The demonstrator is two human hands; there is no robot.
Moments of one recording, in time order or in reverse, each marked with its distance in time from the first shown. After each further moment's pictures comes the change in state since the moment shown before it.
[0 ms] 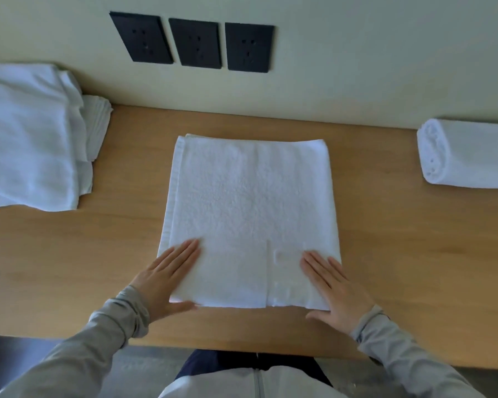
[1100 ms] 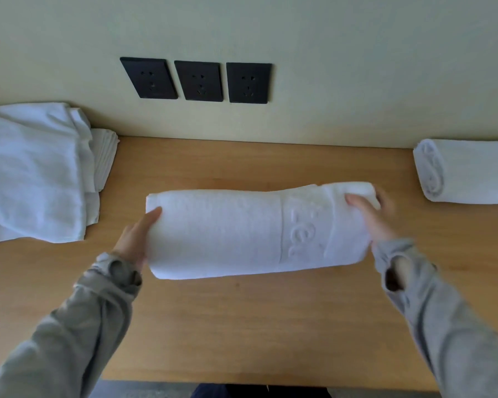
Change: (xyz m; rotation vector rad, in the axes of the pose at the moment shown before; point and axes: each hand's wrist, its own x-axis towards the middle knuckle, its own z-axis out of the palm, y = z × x) left_hand 0.047 -0.048 -0.108 -1.704 0.504 -0.906; right_hand 0.074 0.053 -0.135 1.313 0.853 0.646
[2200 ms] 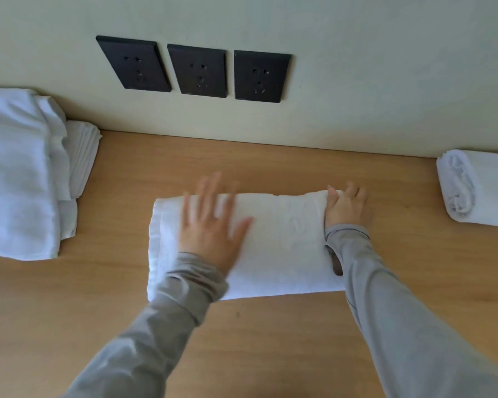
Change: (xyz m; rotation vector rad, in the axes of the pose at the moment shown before) left_hand 0.028 0.000 0.115 1.263 0.199 0.962; right_hand 0.083 0.039 0.093 -1.024 0.218 -0.021
